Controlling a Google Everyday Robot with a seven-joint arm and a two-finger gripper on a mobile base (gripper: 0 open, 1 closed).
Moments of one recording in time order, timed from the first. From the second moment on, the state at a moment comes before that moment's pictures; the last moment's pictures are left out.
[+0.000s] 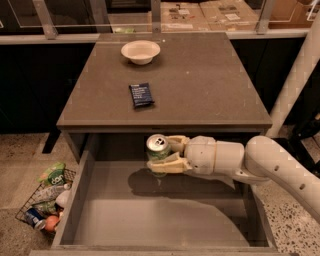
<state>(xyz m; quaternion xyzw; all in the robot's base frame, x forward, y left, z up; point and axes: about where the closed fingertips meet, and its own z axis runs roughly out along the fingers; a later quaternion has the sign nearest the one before) 0.507 -0.011 0.767 -0.46 0.58 0.39 0.55</state>
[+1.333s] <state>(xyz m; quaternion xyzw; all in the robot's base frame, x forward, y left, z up) 0.498 0.059 0.685 -0.49 0.55 0.42 0.53</state>
